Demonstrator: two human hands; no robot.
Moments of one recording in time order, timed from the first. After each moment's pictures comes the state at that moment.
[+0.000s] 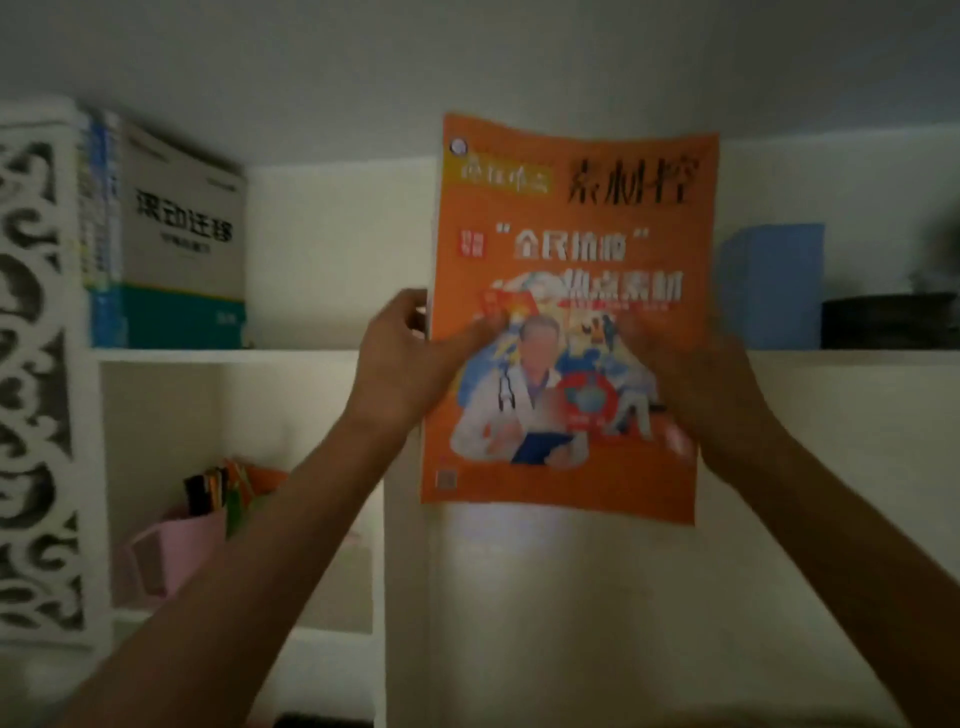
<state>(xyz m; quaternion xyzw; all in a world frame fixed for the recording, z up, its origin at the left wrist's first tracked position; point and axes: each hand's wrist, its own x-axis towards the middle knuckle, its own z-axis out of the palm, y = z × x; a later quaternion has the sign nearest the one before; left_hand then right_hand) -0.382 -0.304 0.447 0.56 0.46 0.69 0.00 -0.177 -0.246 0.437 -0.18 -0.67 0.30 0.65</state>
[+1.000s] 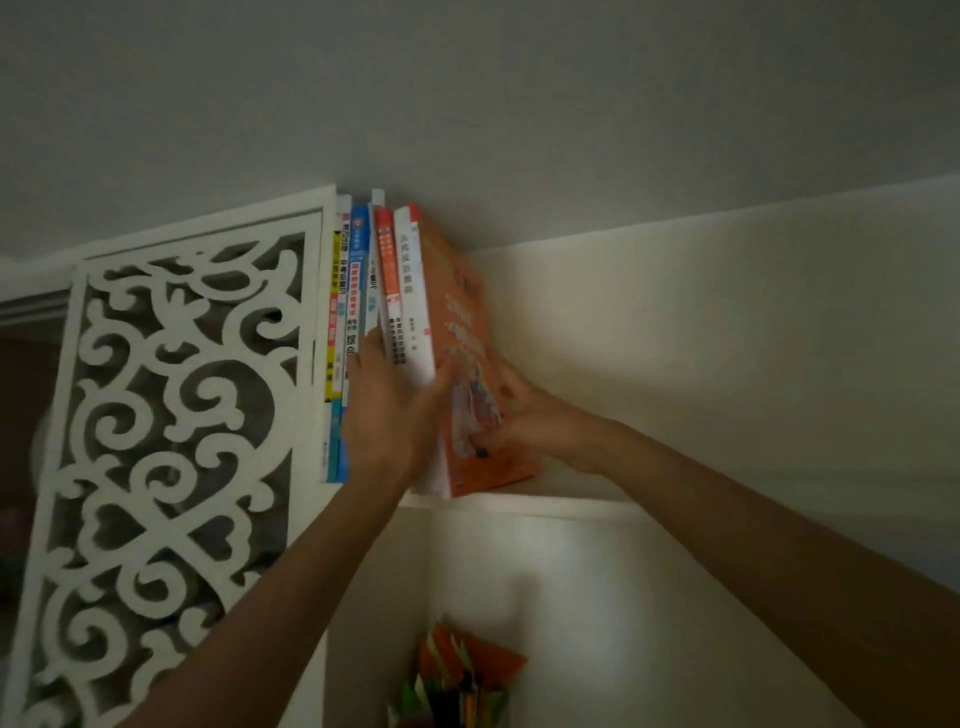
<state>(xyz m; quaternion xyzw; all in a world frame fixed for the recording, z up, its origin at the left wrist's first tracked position) -0.780 -0.235 0.511 0.43 0.53 0.70 -0.23 -0.656 -0.146 0.527 -0.02 -0.89 0.30 0.33</state>
